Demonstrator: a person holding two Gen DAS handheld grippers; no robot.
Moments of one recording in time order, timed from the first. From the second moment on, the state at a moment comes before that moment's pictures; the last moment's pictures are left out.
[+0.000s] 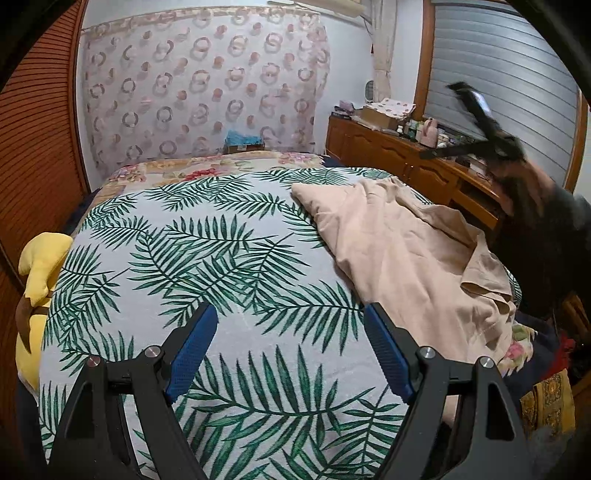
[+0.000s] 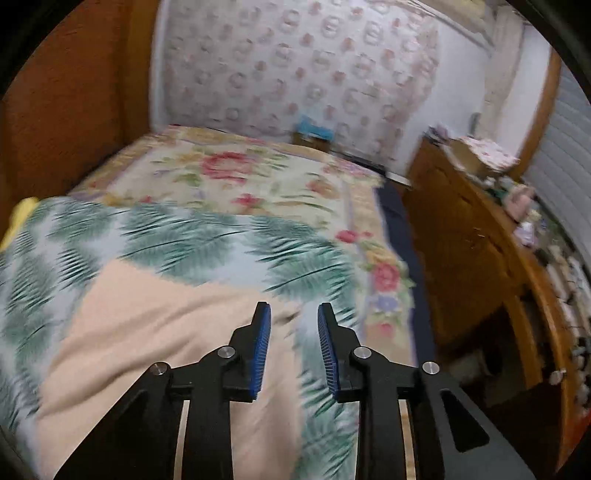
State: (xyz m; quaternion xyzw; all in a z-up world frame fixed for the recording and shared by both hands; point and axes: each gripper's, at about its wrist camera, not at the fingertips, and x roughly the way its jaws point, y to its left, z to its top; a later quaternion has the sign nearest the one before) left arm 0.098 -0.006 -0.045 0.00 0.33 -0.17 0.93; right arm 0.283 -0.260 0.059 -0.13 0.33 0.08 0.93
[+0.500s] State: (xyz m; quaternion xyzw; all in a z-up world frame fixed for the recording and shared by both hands) left arm 0.096 -0.024 -0.042 0.01 0.33 -0.19 0.92; right arm 0.149 -0.232 -0.026 -0.19 0.39 0.20 0.88
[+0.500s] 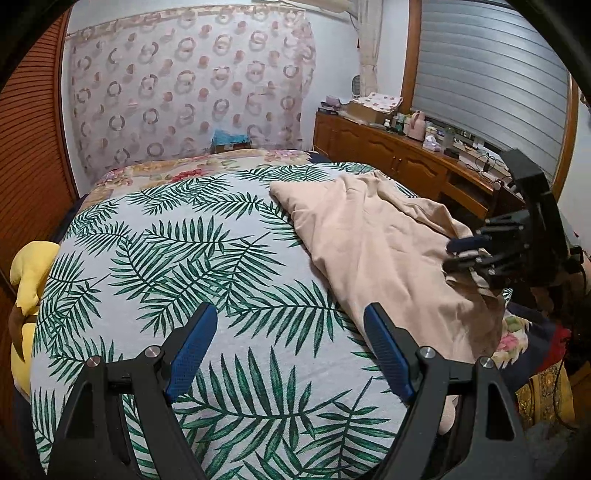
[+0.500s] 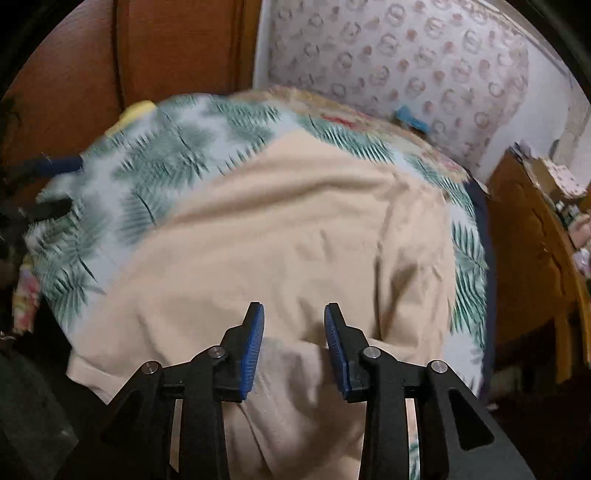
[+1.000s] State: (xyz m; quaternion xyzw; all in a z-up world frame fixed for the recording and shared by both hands) left arm 0.095 -0.057 -0.050 0.03 0.35 -0.22 0.91; right arm 0.072 -0.327 -0.011 -0.16 0.41 0.11 0.89
